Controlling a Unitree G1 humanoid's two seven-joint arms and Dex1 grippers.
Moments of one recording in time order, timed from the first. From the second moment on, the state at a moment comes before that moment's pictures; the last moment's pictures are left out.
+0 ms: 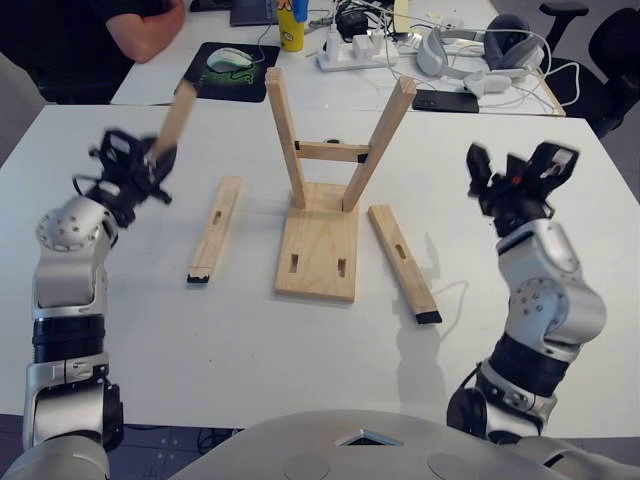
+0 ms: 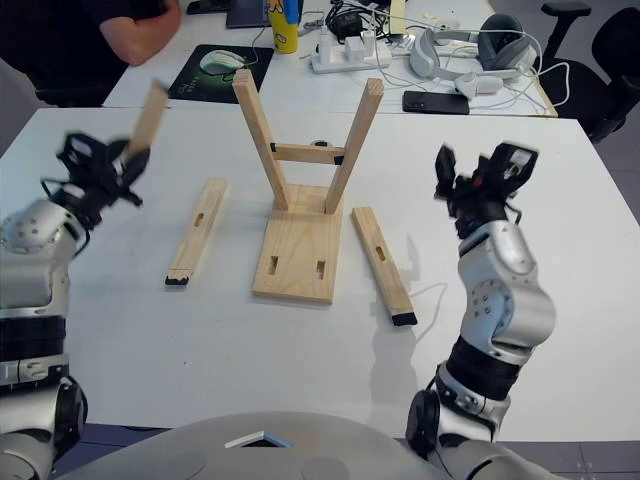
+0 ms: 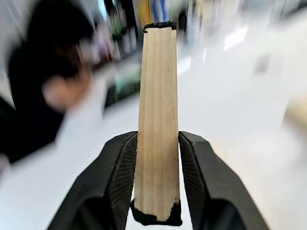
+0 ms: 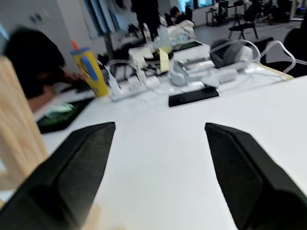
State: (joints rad) left arm -0.33 0.60 0.20 0.01 -0.18 0.11 -0.51; right arm -0.32 -0.09 -0.46 -0.49 0.46 0.82 0.07
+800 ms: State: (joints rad) left arm -0.46 0.34 -0.04 -0.30 -0.28 0.15 -0.46; right arm -0.59 0.03 -0.28 -0.45 1.34 0.85 -0.13
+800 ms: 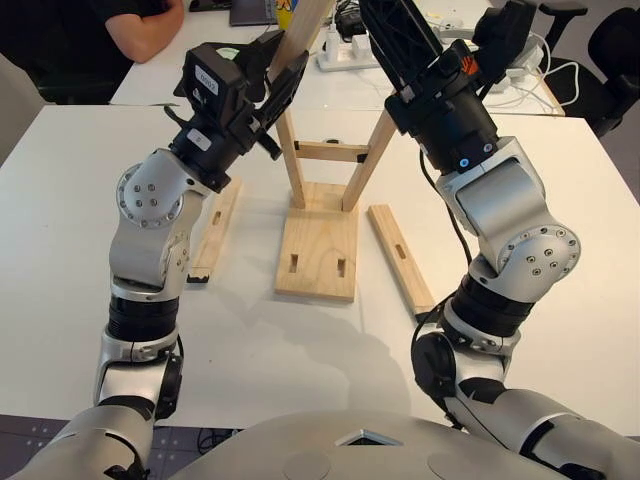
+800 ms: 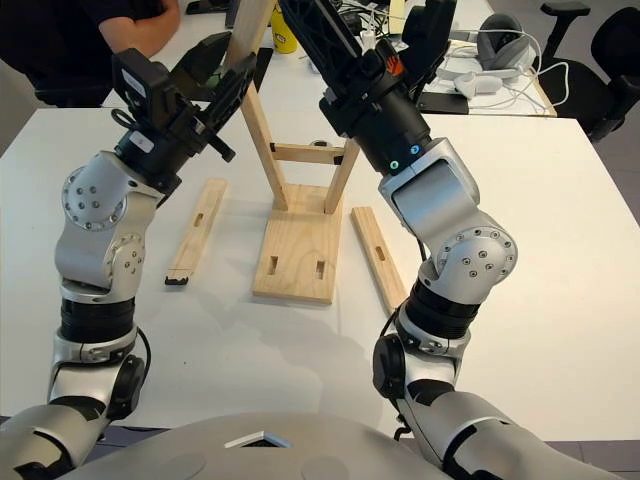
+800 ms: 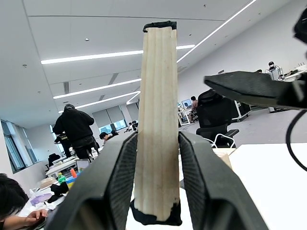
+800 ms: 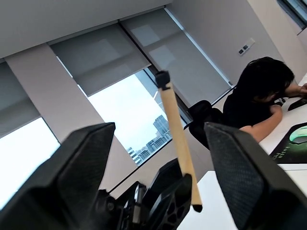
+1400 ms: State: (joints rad) left arm -0.38 0.32 -0.12 -0.35 -0.25 0.17 -0.47; right arm -0.59 -0.05 -0.22 -0.40 1.38 0.76 -0.16
